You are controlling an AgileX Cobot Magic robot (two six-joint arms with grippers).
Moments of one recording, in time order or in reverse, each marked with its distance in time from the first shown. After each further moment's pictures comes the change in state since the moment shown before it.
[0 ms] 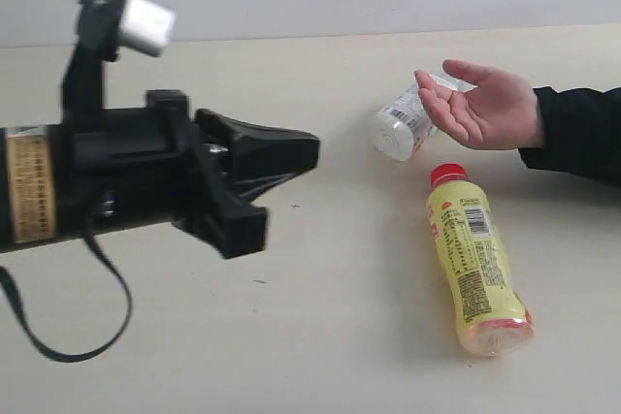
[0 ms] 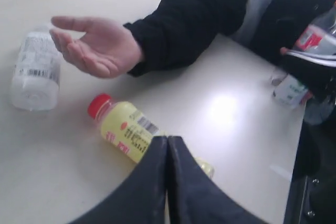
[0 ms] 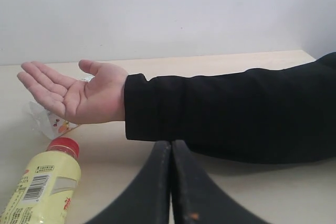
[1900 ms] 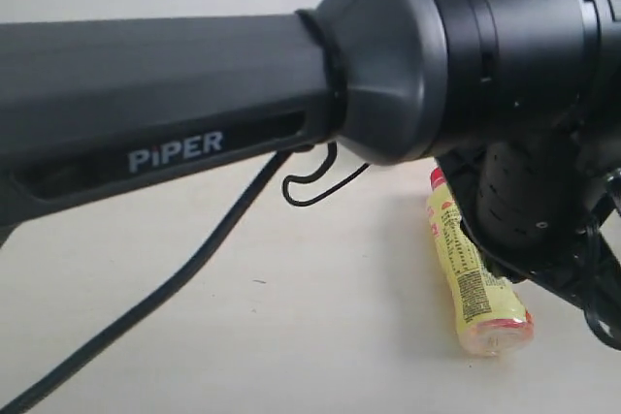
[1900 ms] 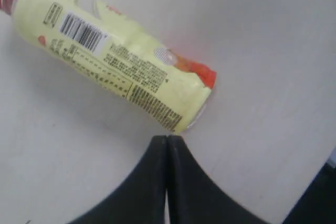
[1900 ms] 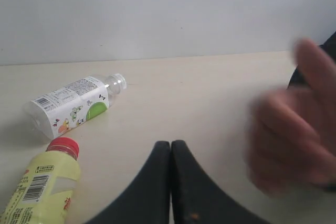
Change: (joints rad) left arm -0.449 0.898 -1.433 -0.693 1.695 0.783; right arm 0.000 0.000 0.000 0.000 -0.002 0.000
